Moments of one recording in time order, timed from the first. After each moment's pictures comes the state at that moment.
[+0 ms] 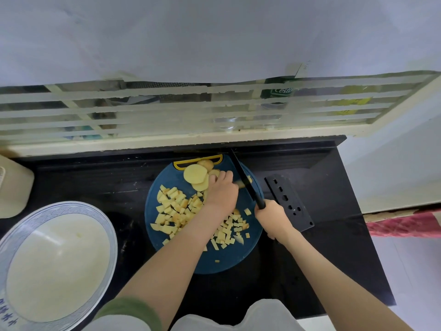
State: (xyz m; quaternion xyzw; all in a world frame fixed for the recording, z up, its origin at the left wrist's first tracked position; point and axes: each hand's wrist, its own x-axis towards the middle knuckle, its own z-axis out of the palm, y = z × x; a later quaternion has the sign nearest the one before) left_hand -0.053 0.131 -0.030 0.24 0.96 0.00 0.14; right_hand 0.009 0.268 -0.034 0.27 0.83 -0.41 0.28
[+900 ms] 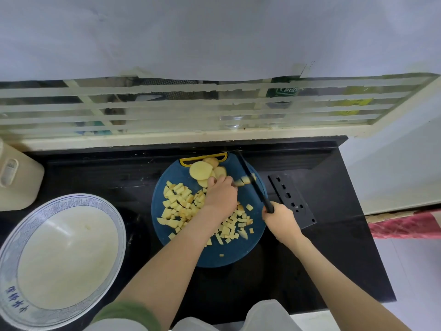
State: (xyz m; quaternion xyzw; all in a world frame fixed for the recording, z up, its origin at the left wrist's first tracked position) left_hand -0.042 0.114 -0.032 0.23 0.96 0.03 0.17; right_hand 0.033 0.268 -0.023 0.27 0.84 -0.40 0.24
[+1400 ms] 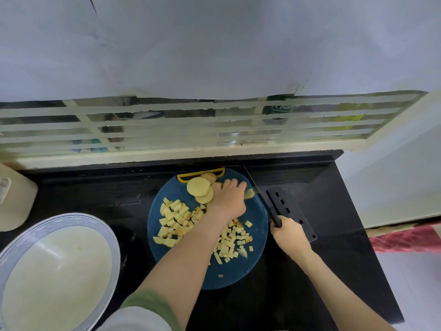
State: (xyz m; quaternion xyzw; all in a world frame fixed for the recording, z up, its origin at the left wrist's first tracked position) left_hand -0.075 0.139 -0.043 0.22 0.95 0.12 0.20; right_hand 0.032 0.285 -0.021 0.26 0.87 -0.36 0.23
